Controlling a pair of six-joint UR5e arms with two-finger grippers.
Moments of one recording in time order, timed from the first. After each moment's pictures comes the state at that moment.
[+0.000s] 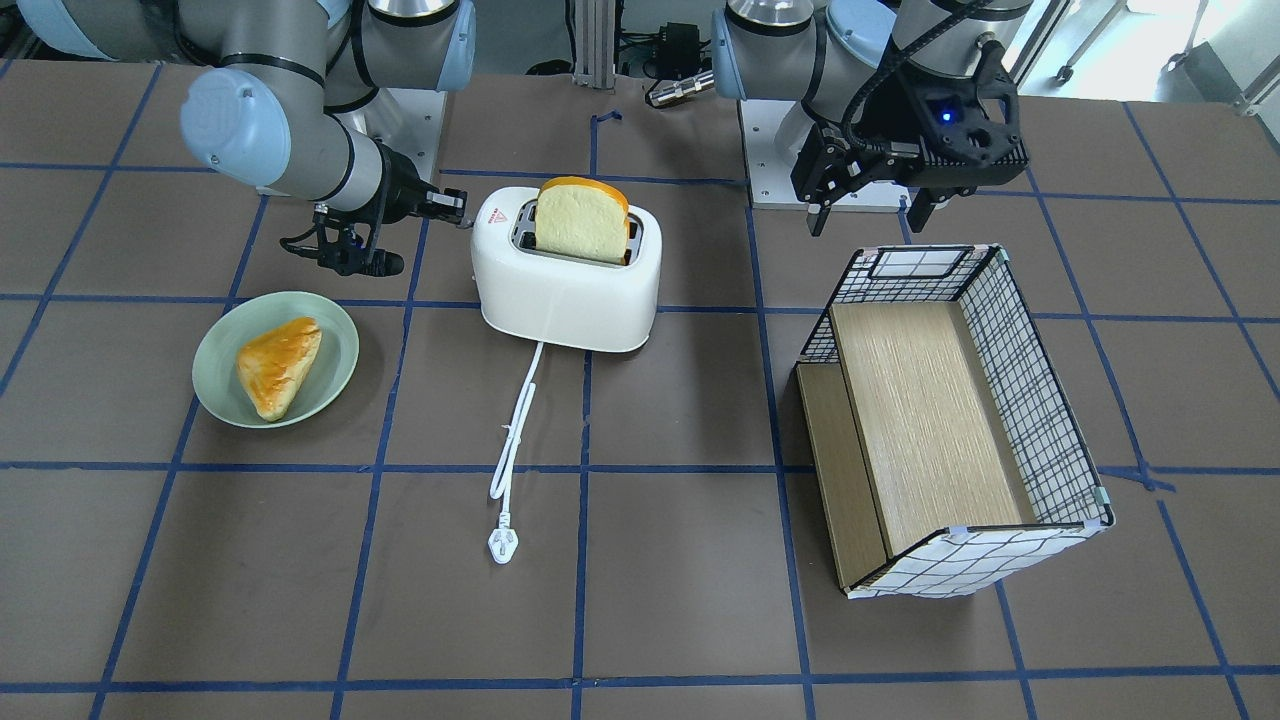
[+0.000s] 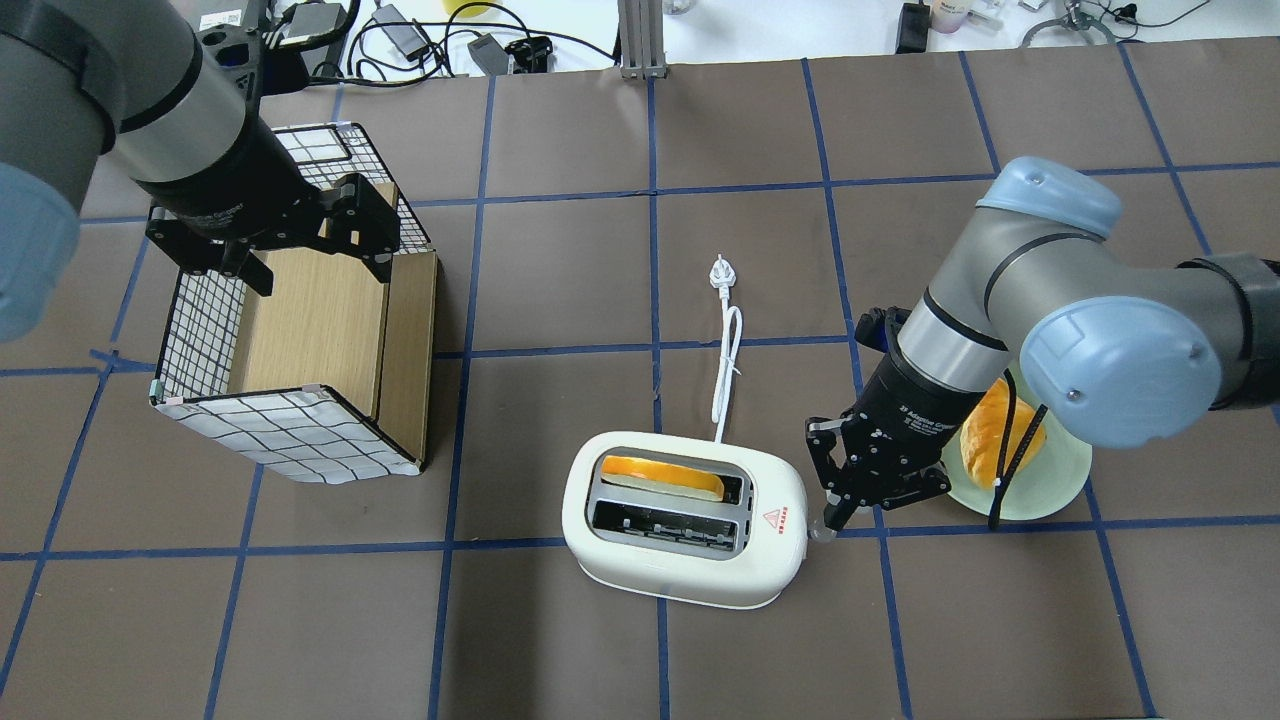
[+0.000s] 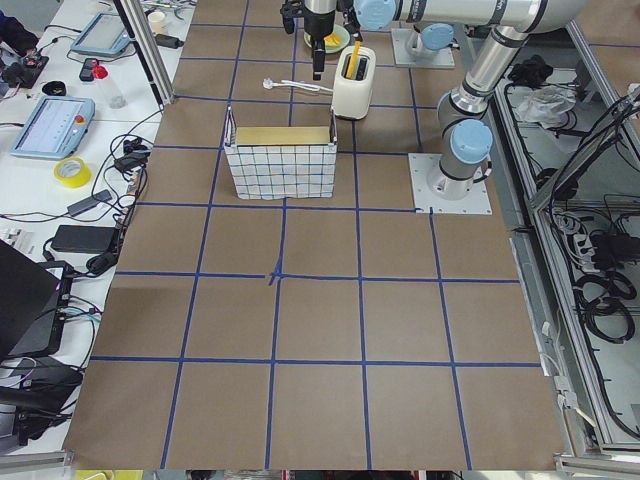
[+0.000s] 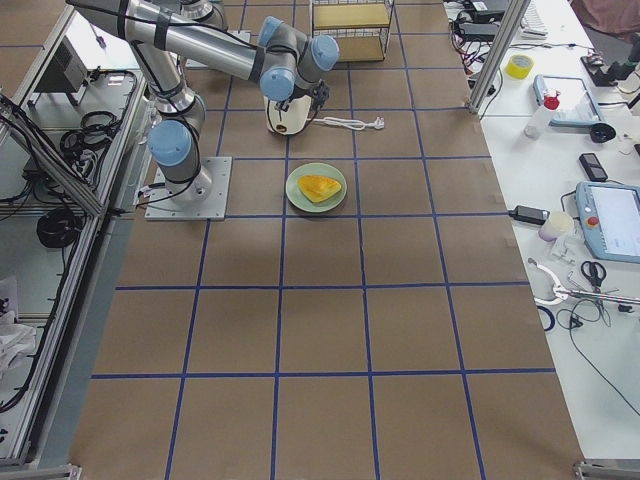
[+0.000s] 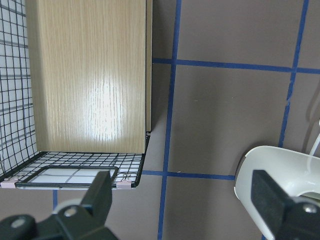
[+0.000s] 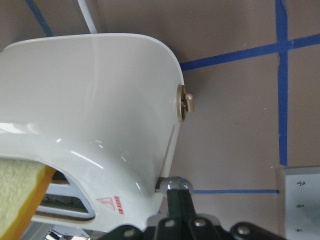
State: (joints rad) left arm -1.57 -1.46 -1.67 -1.53 1.58 -0.08; right arm 1.54 -1.64 2.05 -1.47 -1.24 0.14
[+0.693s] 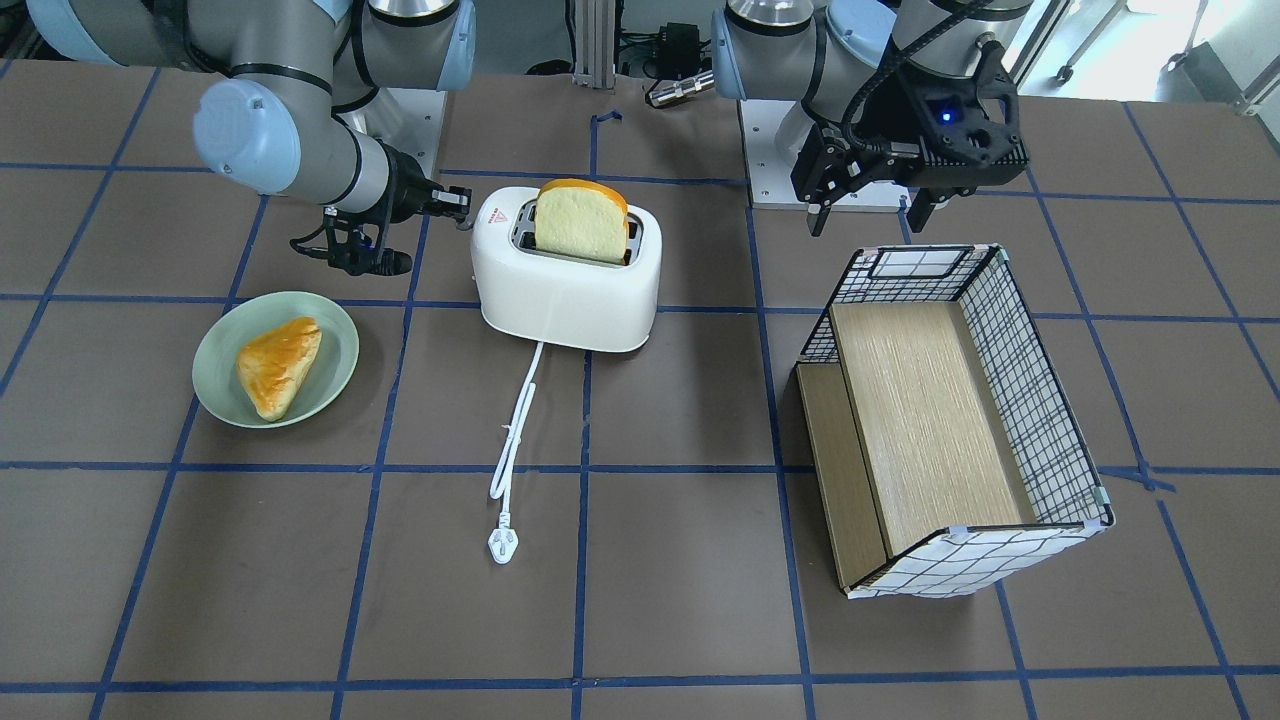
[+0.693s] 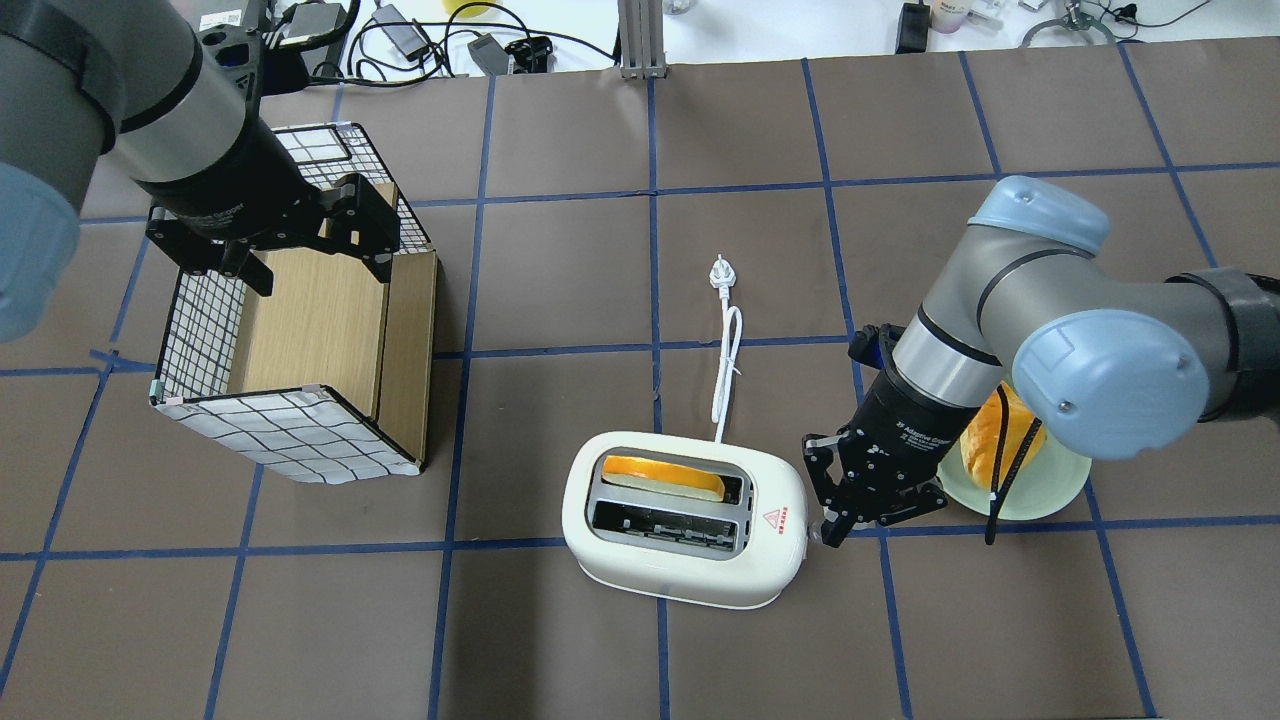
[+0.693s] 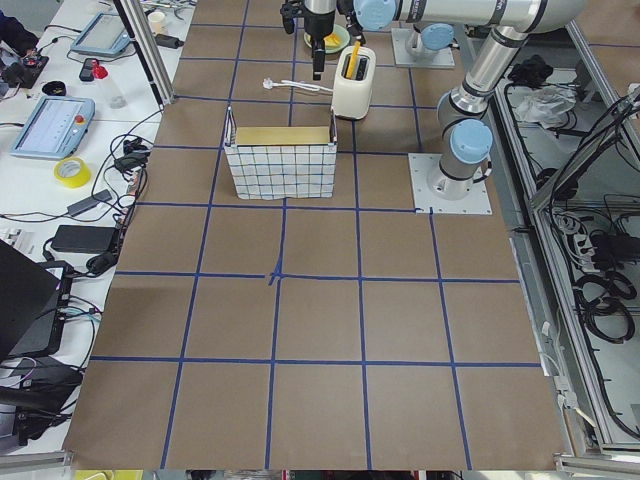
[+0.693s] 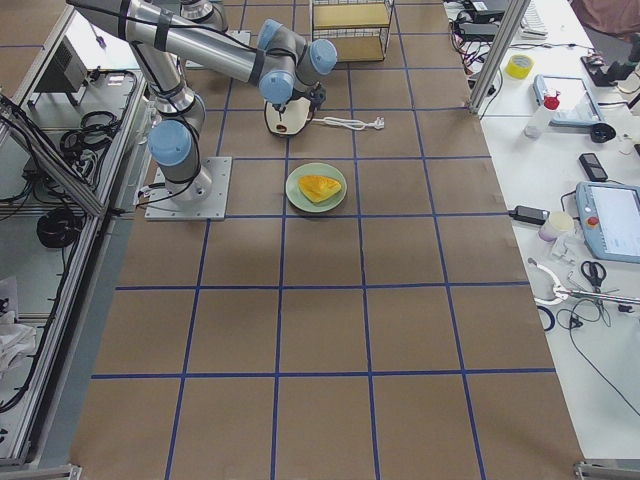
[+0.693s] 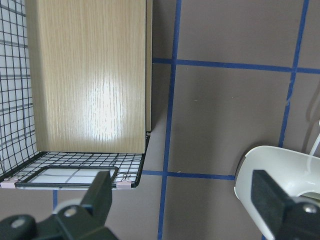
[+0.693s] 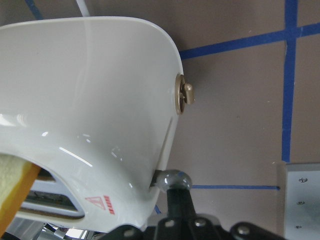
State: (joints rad) left arm -1.57 -1.46 -1.67 -1.53 1.58 -0.08; right arm 1.54 -1.63 2.07 -1.47 -1.24 0.12
